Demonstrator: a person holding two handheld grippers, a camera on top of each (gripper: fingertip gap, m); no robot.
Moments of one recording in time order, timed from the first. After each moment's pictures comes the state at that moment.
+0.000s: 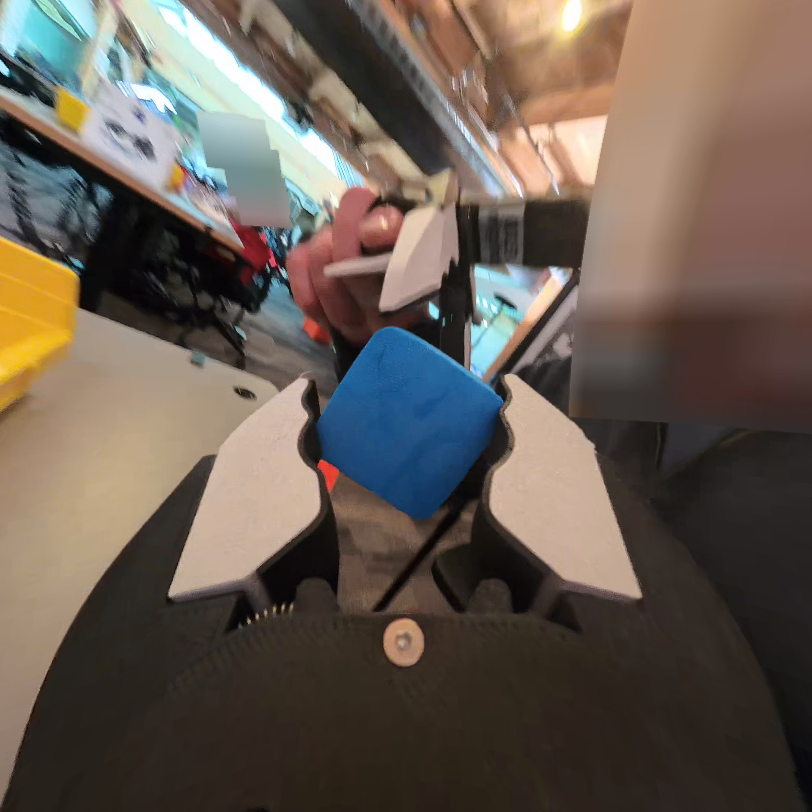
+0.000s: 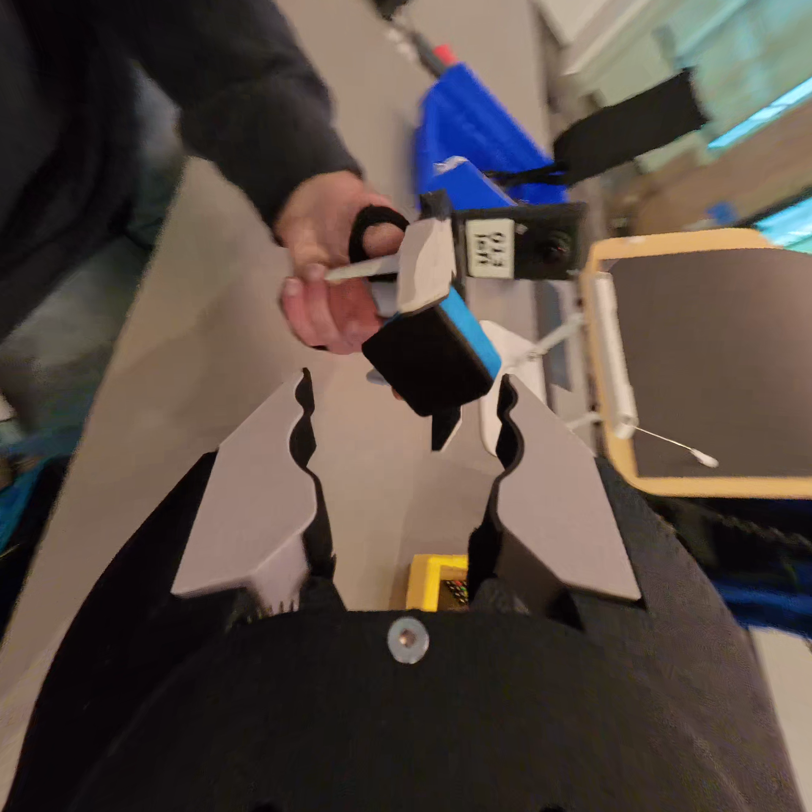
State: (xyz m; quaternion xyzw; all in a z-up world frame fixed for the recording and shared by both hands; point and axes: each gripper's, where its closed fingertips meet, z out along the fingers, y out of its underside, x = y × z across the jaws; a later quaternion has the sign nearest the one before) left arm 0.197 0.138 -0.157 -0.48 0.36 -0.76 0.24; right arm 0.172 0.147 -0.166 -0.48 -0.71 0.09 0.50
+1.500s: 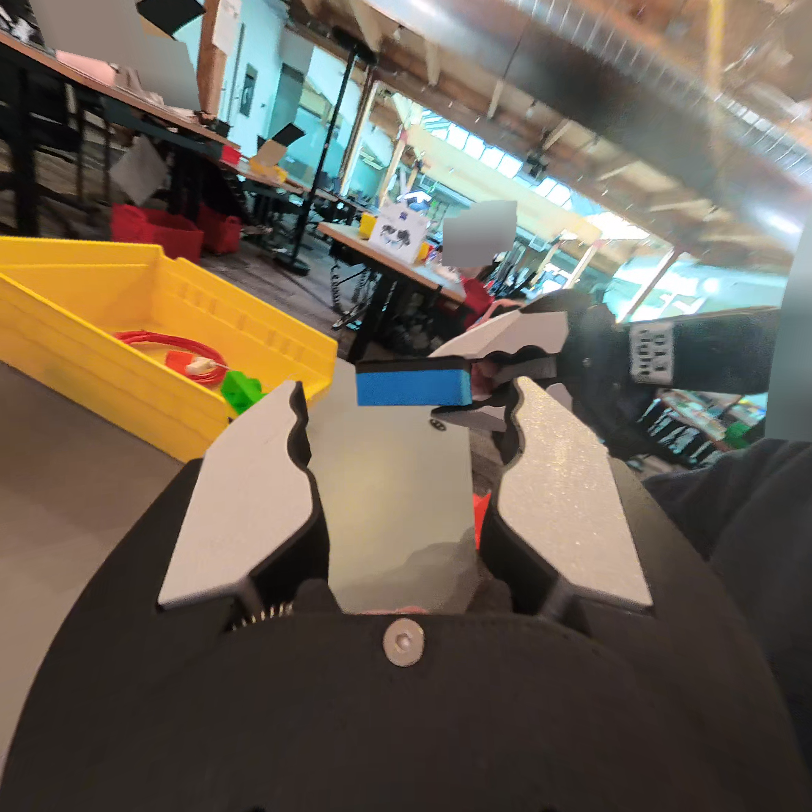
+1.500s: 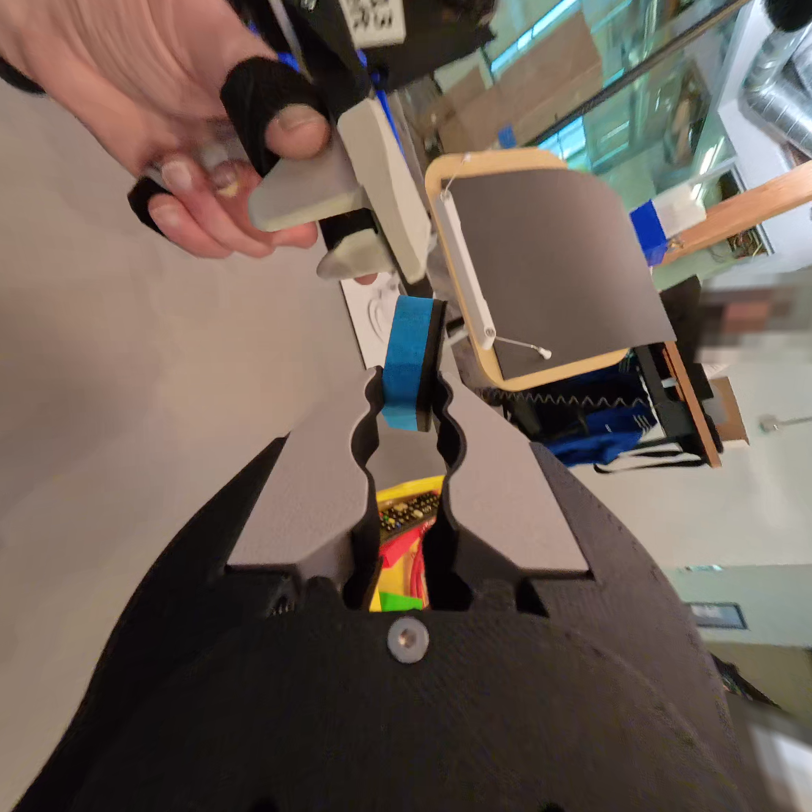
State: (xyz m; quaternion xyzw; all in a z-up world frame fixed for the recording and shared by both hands) left arm 0.181 0.190 -0.147 -0.61 0.31 -0.57 0.45; right arm 0.194 0.183 -0.161 -0.52 -0.61 -0.08 0.59
